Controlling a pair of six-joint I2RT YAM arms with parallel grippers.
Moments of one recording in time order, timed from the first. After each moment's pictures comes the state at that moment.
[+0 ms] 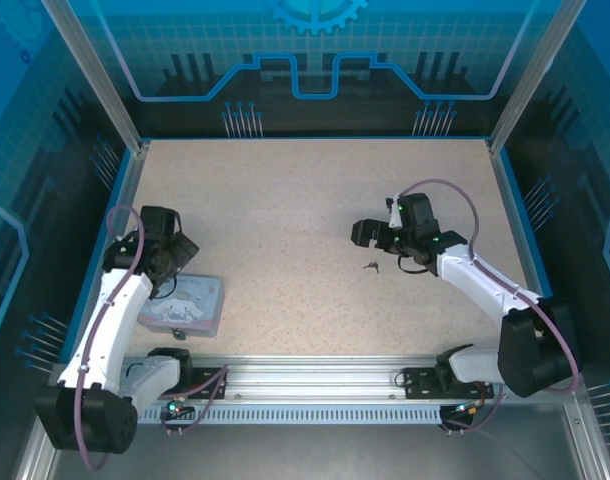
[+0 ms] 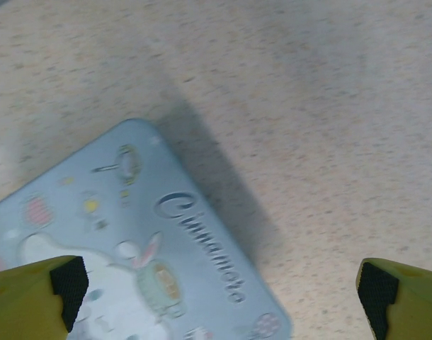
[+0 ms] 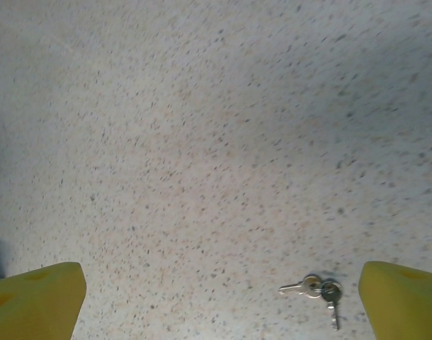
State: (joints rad) left arm 0.00 1.00 0.93 -1.10 -0.25 -0.94; right arm 0.34 1.32 0.83 -0.32 -0.21 0.51
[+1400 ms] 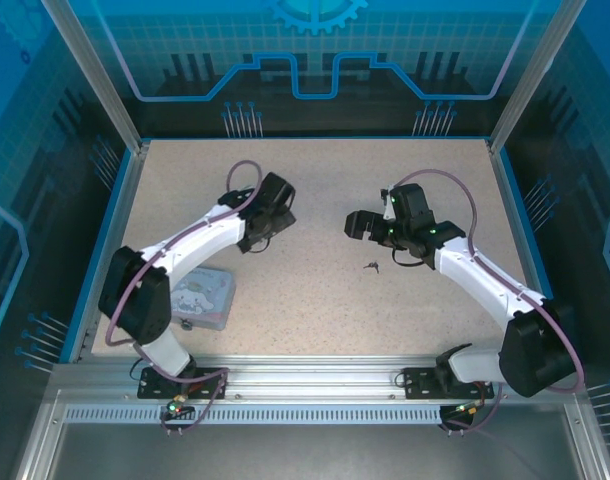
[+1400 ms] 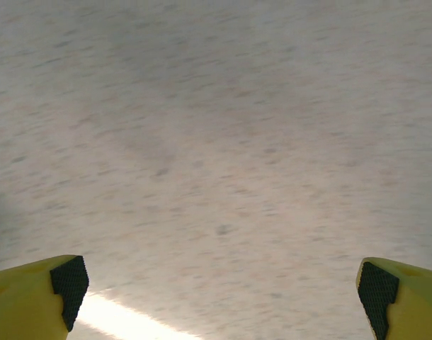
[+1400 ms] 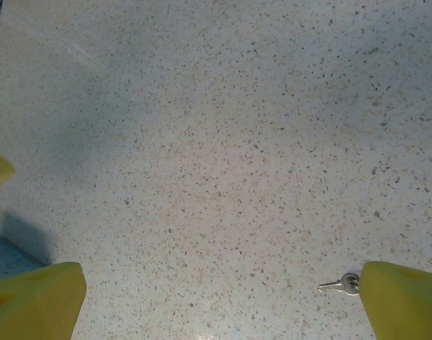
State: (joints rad) left arm -0.54 1.68 1.35 -0.81 -0.29 -1.14; right arm 0.40 1.32 0.94 -0.43 -0.17 0.57
